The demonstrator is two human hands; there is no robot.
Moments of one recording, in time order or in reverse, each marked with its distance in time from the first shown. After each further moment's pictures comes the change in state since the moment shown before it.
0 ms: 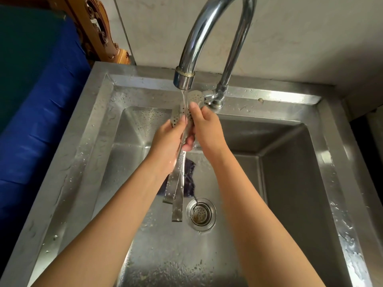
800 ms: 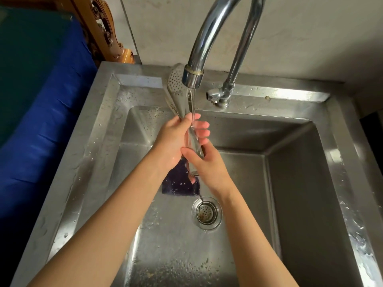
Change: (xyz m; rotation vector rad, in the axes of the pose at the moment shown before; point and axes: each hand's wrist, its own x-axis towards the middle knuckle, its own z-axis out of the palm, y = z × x) left_hand 0.005 0.007 -0.001 -0.116 -0.083 -0.062; right_hand -0.052 0.049 0.001 0.141 -0.169 0.017
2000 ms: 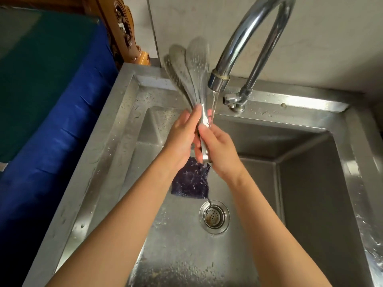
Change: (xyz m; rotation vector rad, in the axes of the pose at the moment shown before) left_hand -0.001 0.005 -0.018 0.220 0.045 0.189; right_hand 0.032 -0.016 0.005 0.072 -0.195 -0.188
